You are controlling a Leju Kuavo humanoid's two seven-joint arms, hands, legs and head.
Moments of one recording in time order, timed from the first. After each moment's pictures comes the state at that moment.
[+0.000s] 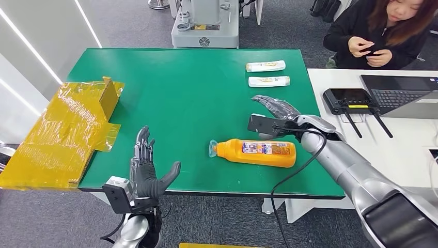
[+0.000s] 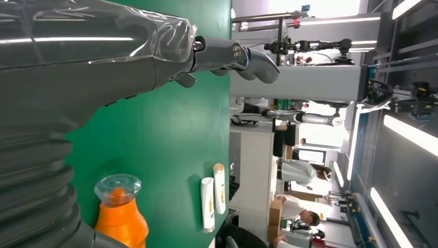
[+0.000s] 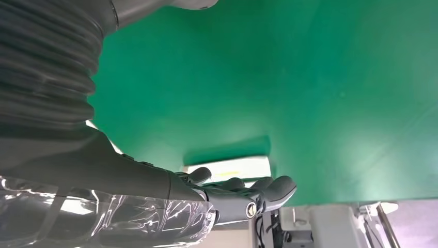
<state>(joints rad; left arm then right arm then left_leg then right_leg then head) -0.11 -0.10 -0.52 -1.36 0.08 0.29 -0.68 -0.97 -0.20 0.88 -0.65 0.34 0.11 -0.25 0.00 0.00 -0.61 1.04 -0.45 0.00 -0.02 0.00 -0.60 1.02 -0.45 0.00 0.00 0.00</state>
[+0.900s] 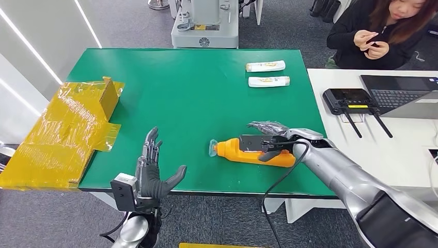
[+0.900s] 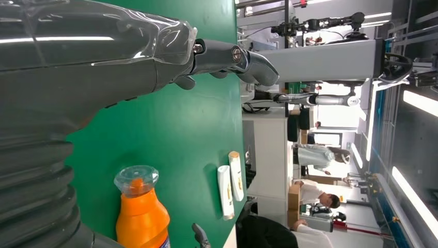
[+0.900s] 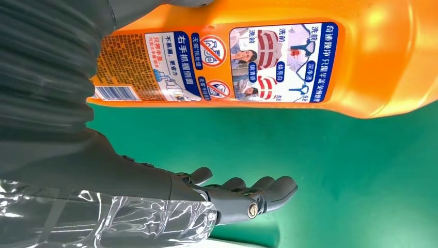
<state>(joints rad) -0.11 -0.08 -0.53 -1.36 0.01 0.23 -0.60 -0.98 -0.17 1.07 -0.58 0.29 0.26 -0.15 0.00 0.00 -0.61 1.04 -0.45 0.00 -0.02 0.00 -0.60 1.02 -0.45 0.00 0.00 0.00</state>
